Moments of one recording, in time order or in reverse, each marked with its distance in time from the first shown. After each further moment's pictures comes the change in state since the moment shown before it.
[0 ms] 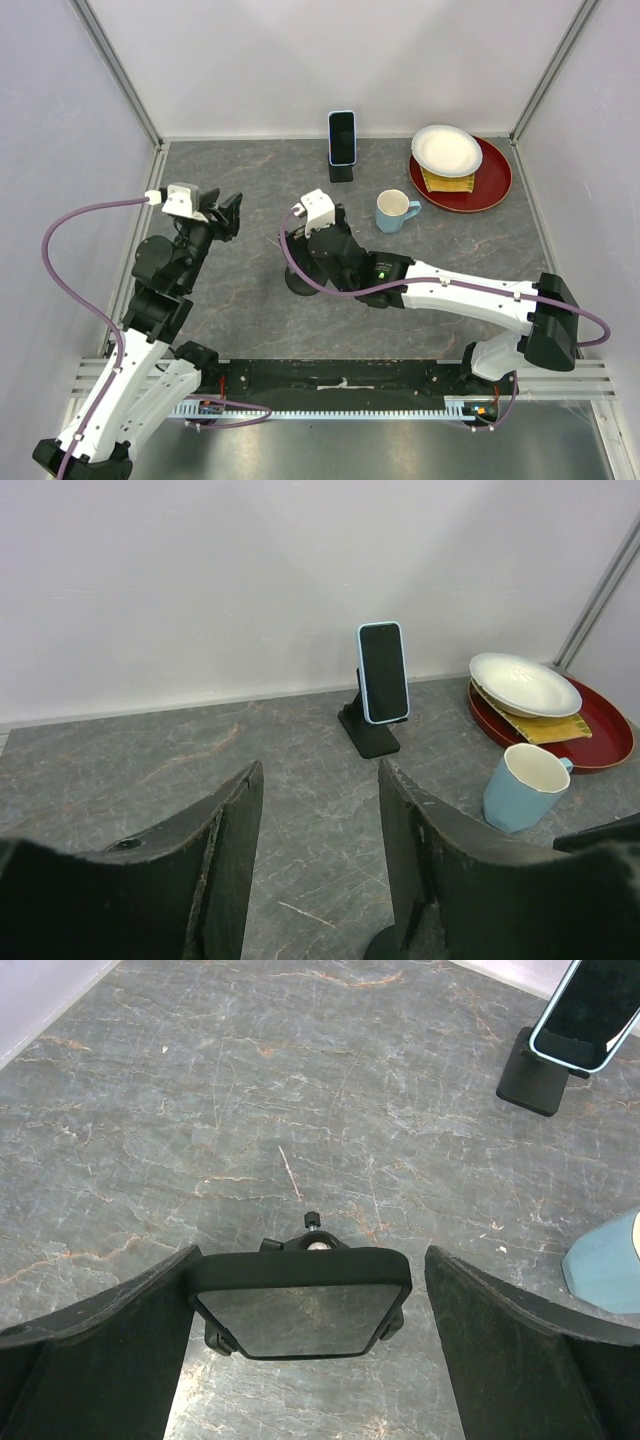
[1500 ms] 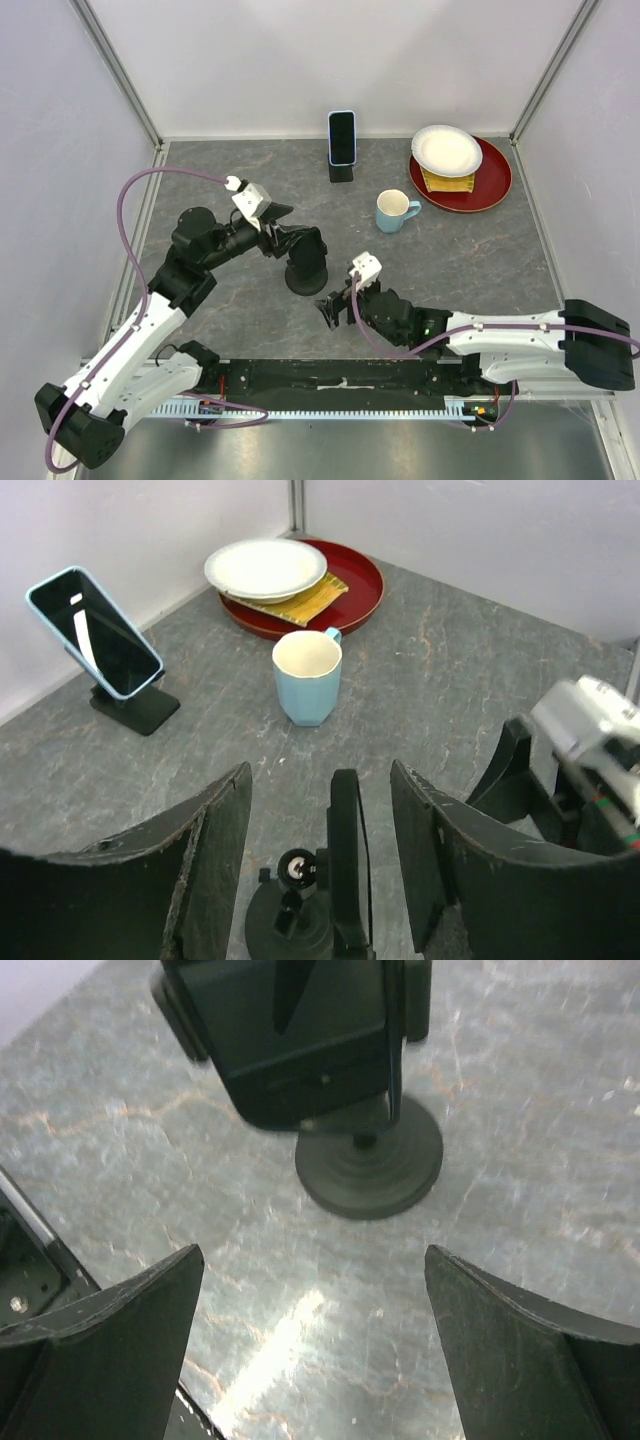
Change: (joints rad) left arm -0.134 0.234 0.066 -0.005 0.566 0.090; right arm 0.118 -0.310 -0.780 0.557 -0.128 0.138
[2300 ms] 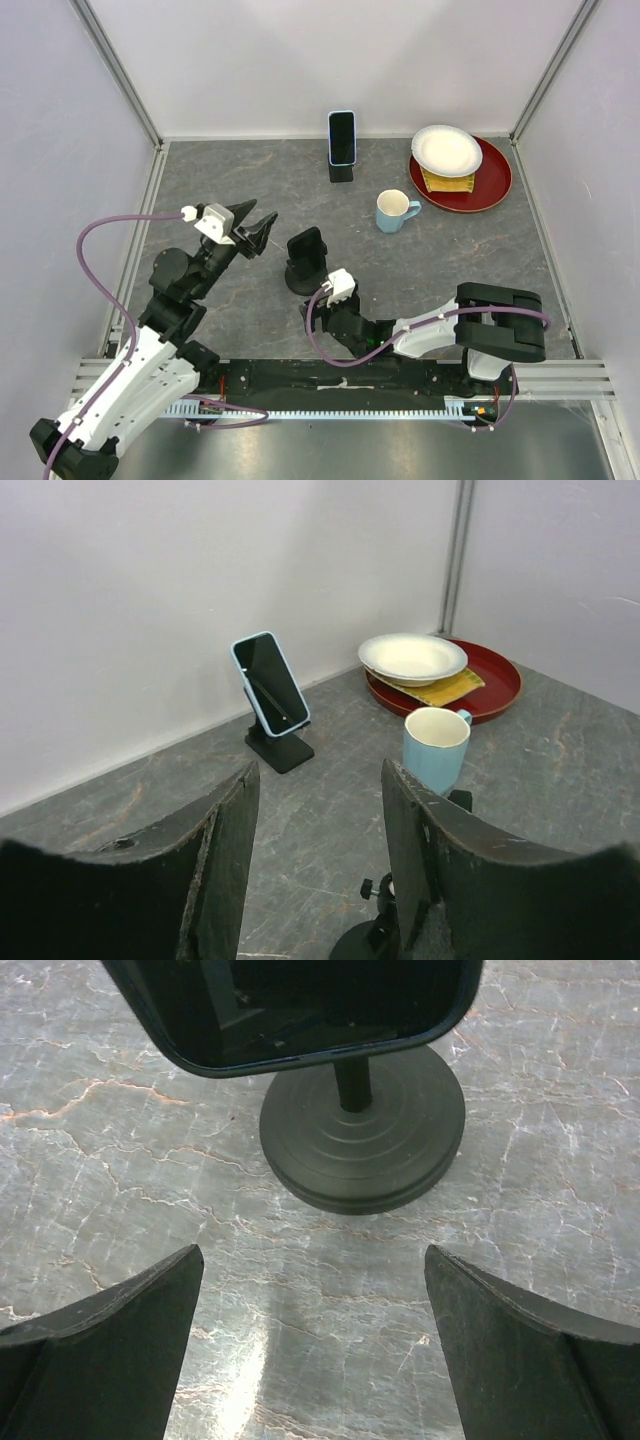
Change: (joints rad) left arm -0.003 -0.243 -0.213 0.220 -0.376 0.021; right arm 0.072 0.487 0.100 0.267 0.257 0.119
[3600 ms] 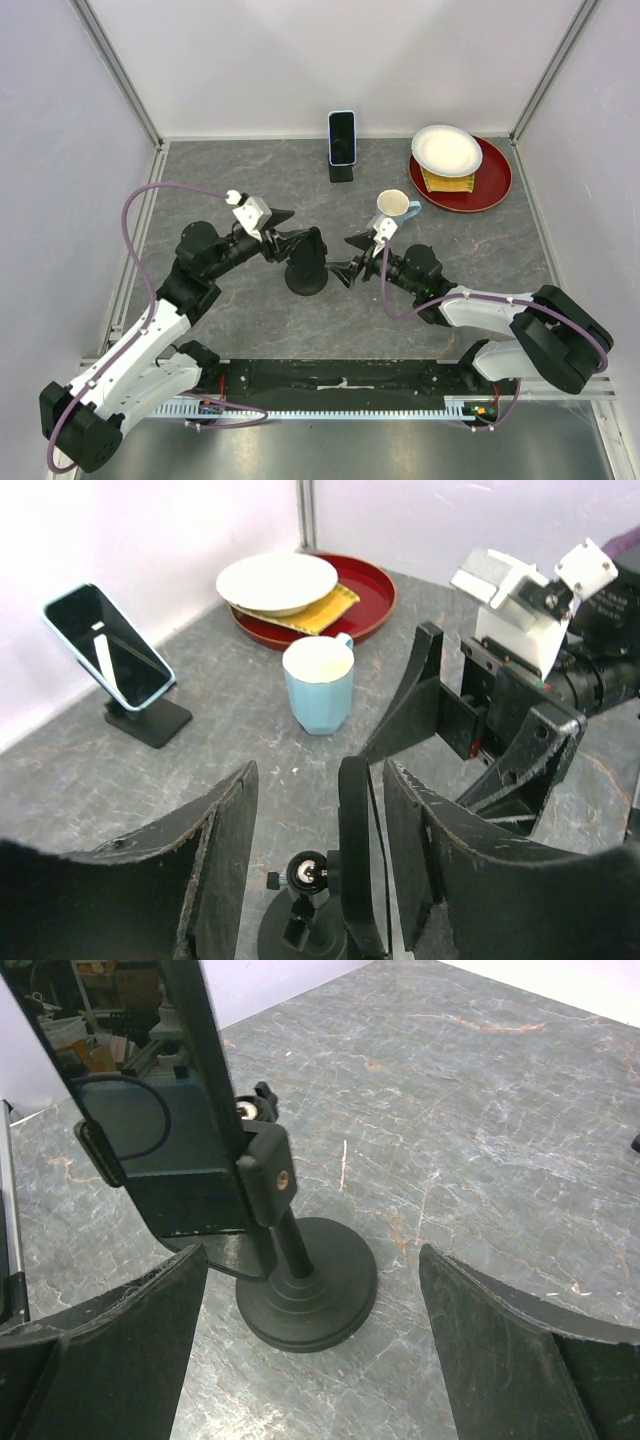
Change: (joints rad) left arm -0.003 0.241 0.082 -0.054 0.362 0.006; right arm -0.641 -0.323 -0.137 0.233 -1.041 -0.353
